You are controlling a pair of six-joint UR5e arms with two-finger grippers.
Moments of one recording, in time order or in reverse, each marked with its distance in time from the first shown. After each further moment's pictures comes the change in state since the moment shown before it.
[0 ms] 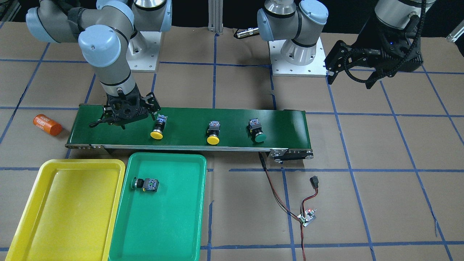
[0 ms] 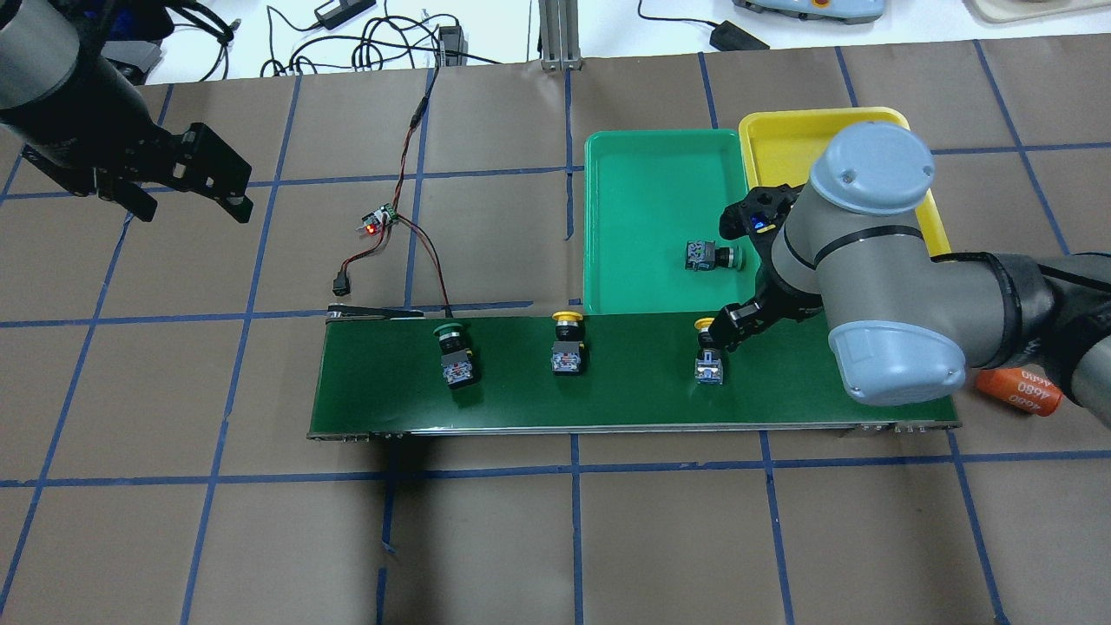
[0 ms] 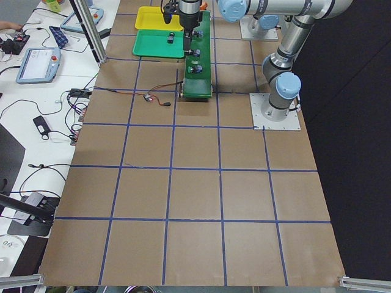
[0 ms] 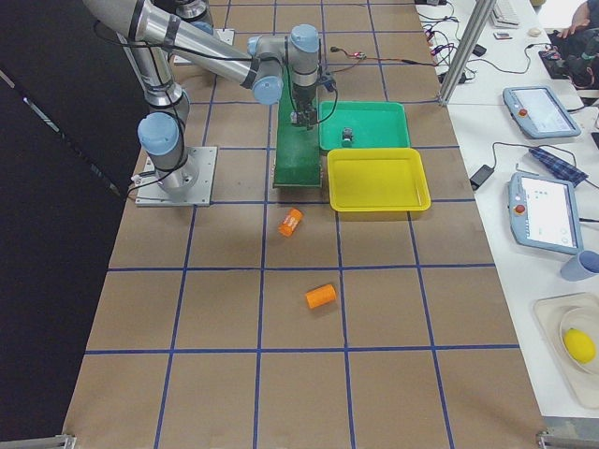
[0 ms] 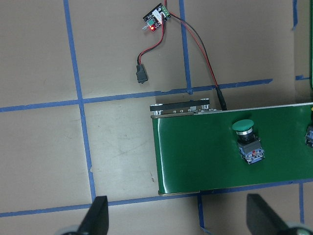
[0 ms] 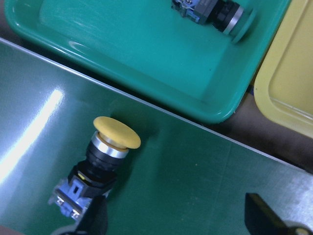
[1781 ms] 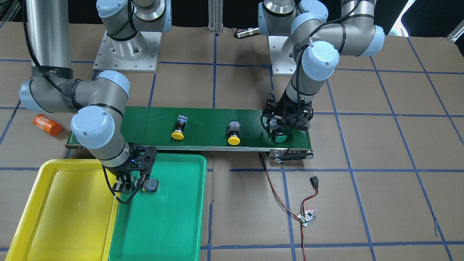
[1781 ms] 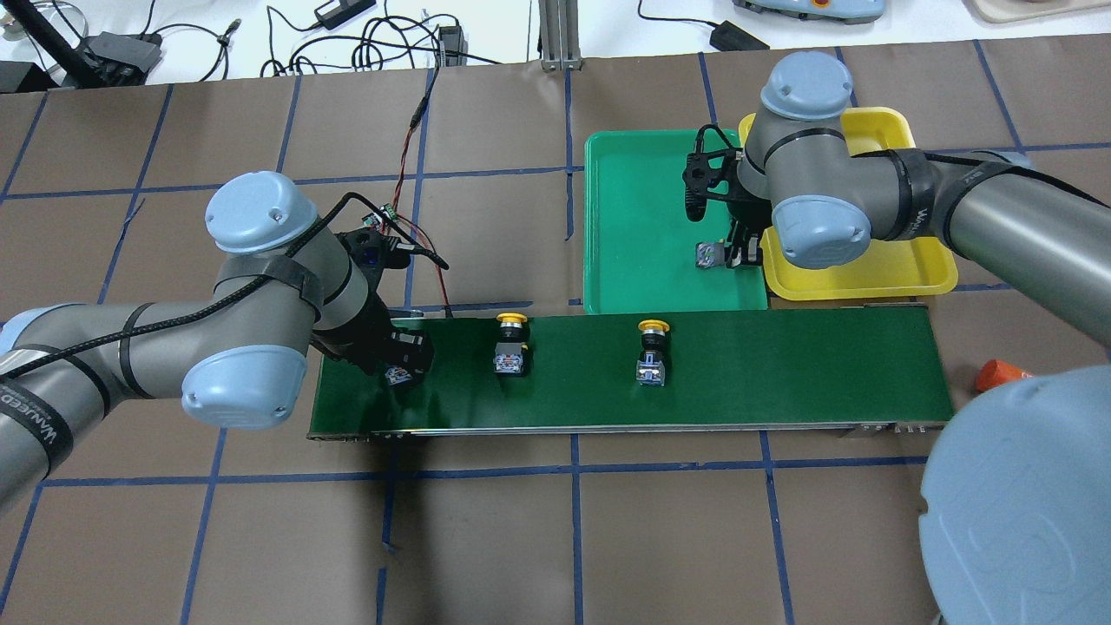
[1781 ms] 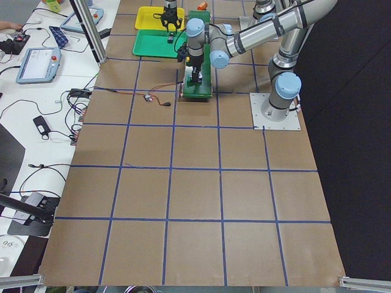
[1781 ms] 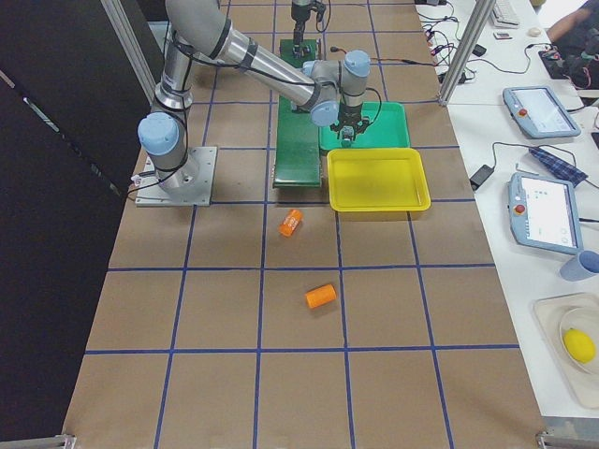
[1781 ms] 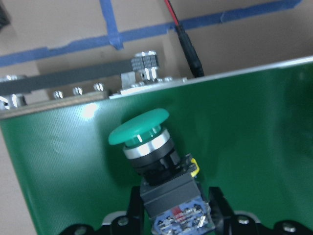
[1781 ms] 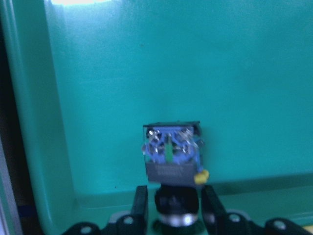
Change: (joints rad) left arm -0.184 -0.134 -0.488 0.552 -0.027 -0.082; right arm -0.028 0.415 -0.325 -0.107 -0.003 -1.149
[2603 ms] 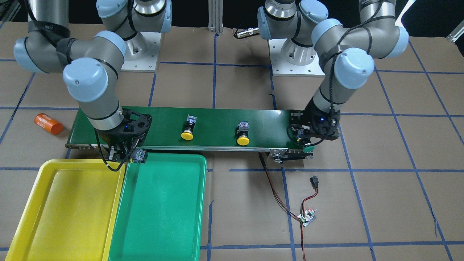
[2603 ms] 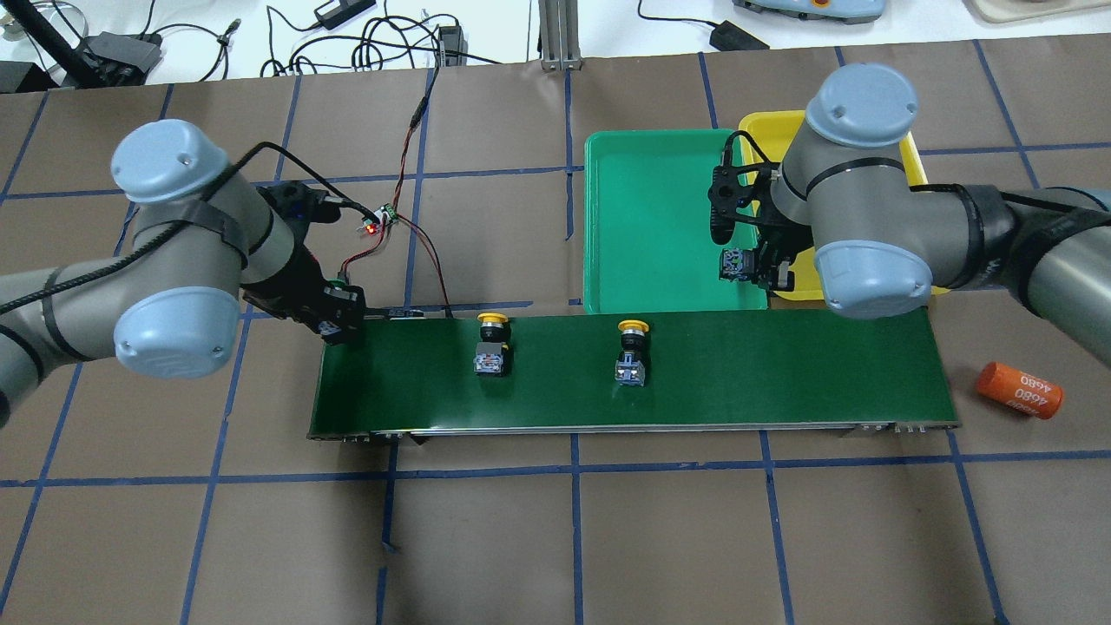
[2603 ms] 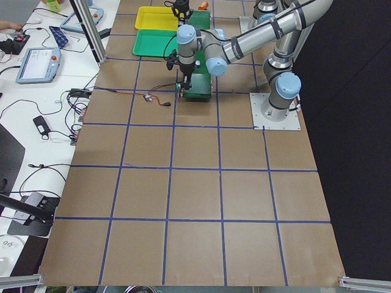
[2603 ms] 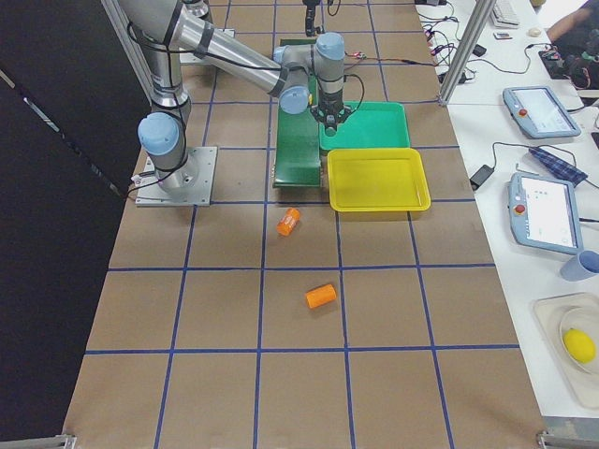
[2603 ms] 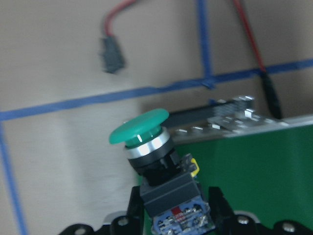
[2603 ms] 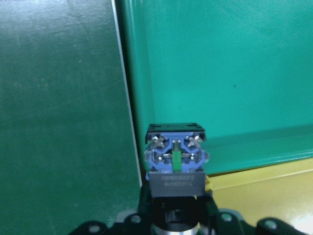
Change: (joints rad) left arm 0.084 -0.039 0.010 0.017 0.009 0.080; right arm -0.015 -0.173 0.130 -0.008 -0.004 -0.002
